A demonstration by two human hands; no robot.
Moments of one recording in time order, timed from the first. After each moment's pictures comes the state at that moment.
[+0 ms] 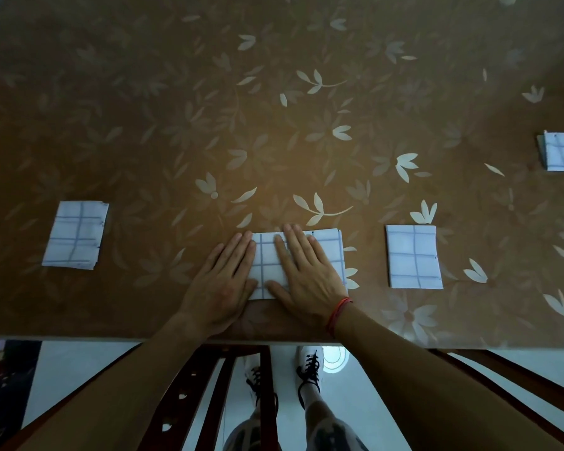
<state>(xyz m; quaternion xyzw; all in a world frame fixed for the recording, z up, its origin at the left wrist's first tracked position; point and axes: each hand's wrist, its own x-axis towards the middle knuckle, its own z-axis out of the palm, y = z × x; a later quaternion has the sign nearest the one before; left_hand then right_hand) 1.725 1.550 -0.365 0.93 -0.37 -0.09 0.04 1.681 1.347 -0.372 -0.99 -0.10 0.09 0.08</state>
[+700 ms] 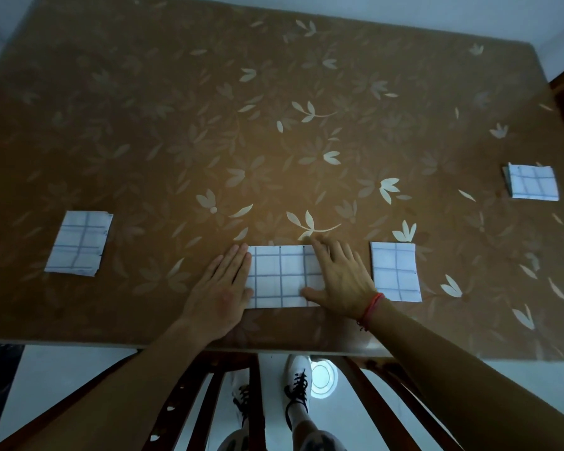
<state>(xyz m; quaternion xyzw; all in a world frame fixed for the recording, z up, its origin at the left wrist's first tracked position) 1.721 1.539 -0.354 0.94 -0.32 -0.11 0.04 1.685 1.280 -0.327 -0.99 -0.03 0.12 0.11</state>
